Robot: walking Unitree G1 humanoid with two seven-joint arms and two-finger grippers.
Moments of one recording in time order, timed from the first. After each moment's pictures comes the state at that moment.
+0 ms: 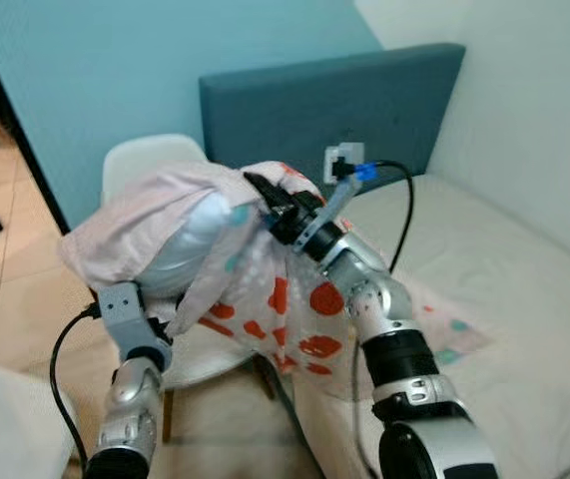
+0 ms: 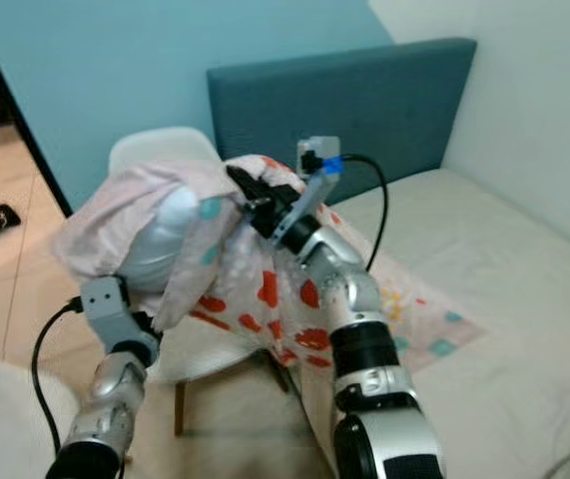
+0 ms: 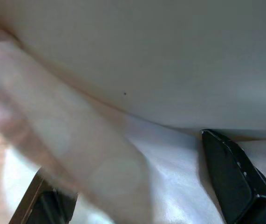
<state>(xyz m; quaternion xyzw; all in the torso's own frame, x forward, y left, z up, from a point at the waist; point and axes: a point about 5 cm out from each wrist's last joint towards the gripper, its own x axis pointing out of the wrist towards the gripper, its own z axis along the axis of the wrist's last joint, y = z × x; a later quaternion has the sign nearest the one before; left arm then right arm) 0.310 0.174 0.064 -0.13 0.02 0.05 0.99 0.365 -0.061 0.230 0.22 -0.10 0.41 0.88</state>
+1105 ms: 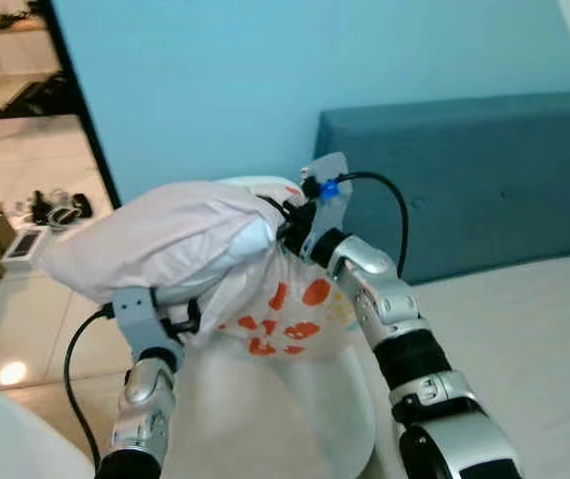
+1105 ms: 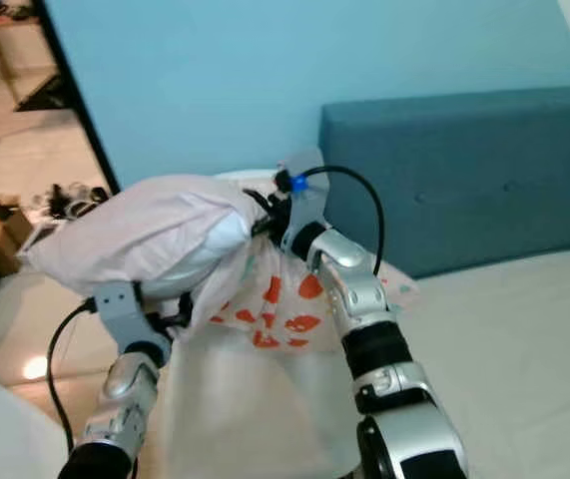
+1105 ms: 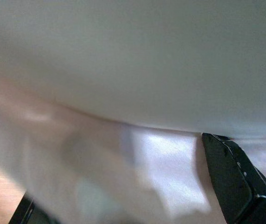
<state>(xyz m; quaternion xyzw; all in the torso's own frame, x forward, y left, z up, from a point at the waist) 0.310 0.166 0.063 -0.13 0.03 0.05 0.99 0.372 -0.063 0.210 -0.03 -0.07 0.34 0.94</state>
